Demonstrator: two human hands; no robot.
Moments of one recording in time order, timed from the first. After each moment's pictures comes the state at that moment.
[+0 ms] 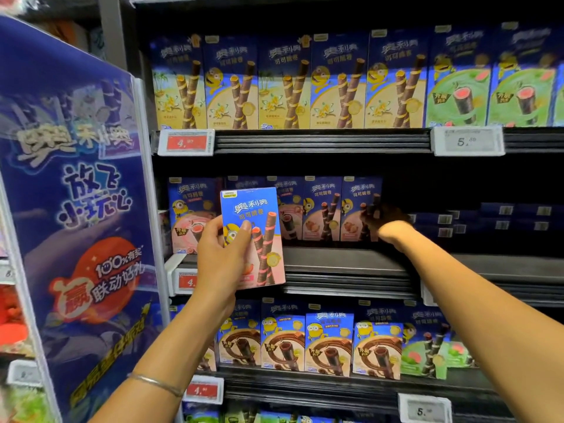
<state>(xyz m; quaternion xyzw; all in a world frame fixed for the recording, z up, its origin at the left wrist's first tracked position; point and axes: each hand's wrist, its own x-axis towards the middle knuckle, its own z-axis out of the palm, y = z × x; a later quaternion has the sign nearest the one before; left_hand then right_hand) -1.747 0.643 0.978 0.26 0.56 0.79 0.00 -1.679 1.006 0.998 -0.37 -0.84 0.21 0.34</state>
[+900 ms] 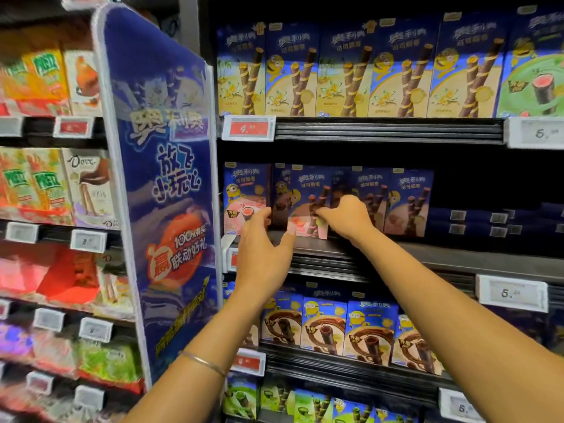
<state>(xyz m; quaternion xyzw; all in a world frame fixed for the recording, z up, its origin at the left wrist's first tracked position) -1.762 0.616 0.956 0.30 0.71 0.62 -0.13 -1.743 0.812 1.014 -0.25 -0.86 0.28 0.34</state>
